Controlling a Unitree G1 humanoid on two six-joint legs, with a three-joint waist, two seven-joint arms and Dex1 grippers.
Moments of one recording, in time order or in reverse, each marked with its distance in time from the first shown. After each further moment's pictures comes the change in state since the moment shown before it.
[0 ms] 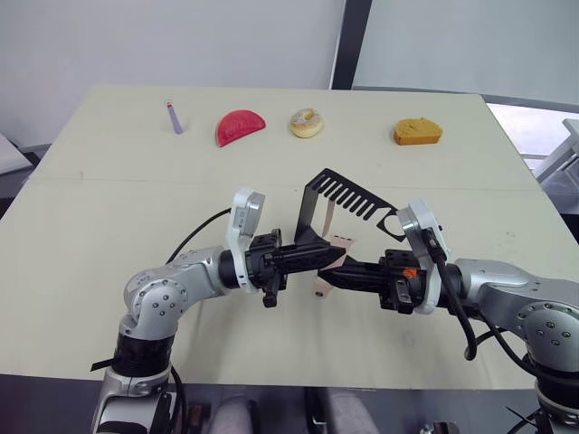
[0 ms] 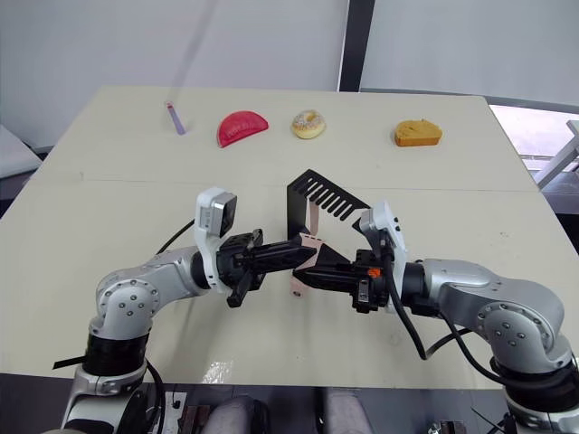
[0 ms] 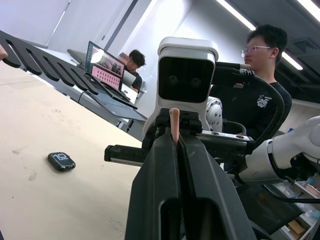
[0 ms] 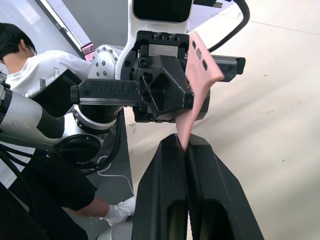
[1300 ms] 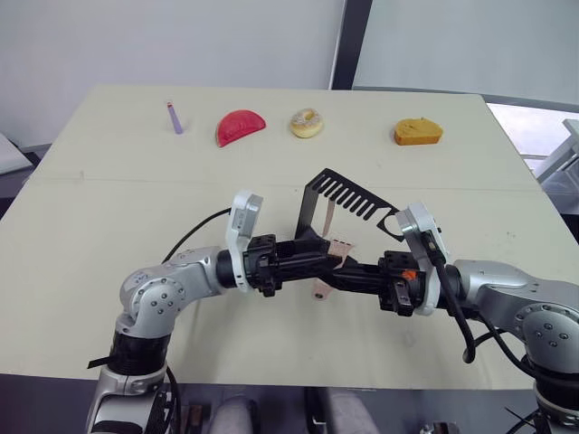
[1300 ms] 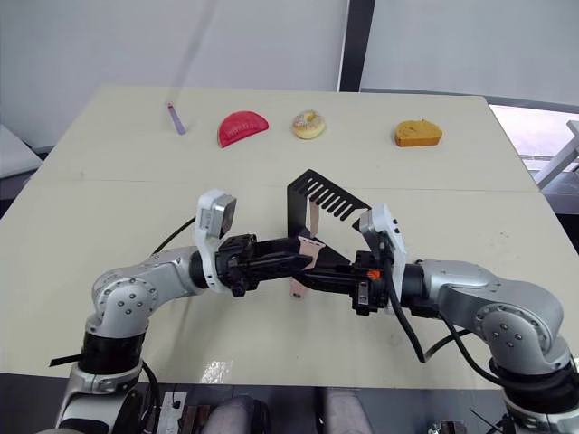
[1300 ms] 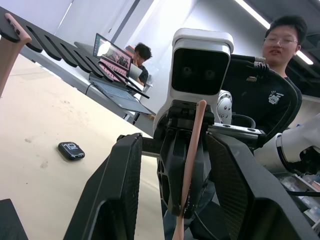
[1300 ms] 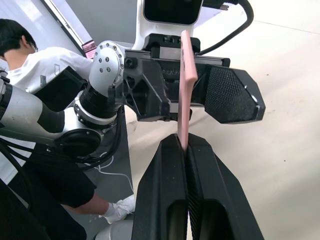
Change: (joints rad) left arm -0.002 0.022 -0.007 0.016 0.027 0.000 -0.007; right arm 0.005 0.000 0.001 -0.006 -0.039 -0.001 0.033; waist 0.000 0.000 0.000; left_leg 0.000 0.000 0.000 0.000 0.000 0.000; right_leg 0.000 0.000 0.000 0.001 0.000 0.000
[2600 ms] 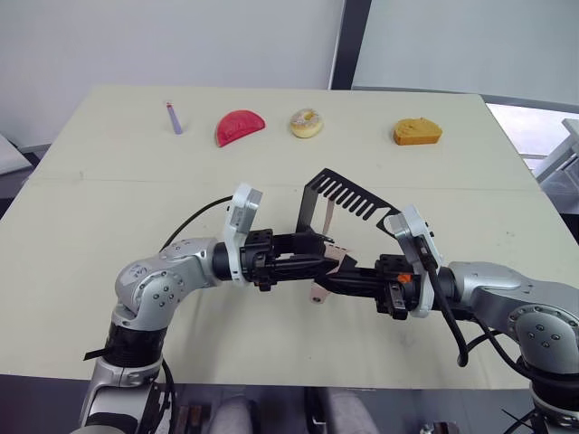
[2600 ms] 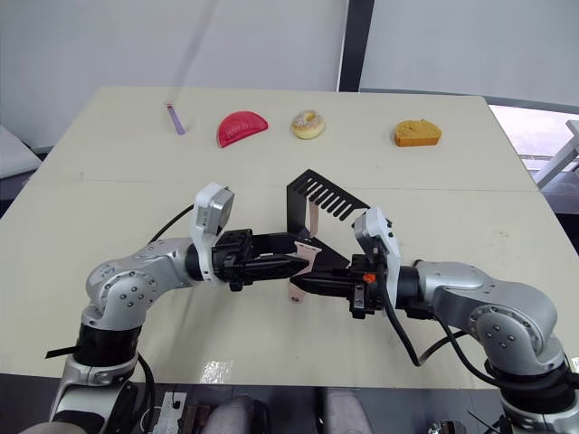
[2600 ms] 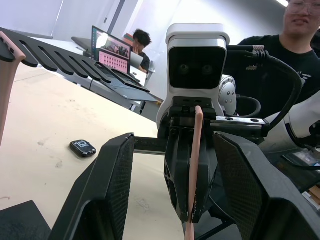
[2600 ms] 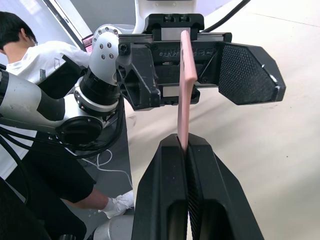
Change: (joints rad) left arm -0.044 0.057 -0.021 0.018 0.124 -0.059 -0.140; right arm 0.000 0.019 0.025 -0.004 -0.046 -0.002 0.022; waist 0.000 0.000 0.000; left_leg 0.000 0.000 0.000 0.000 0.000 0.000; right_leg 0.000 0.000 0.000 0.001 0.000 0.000
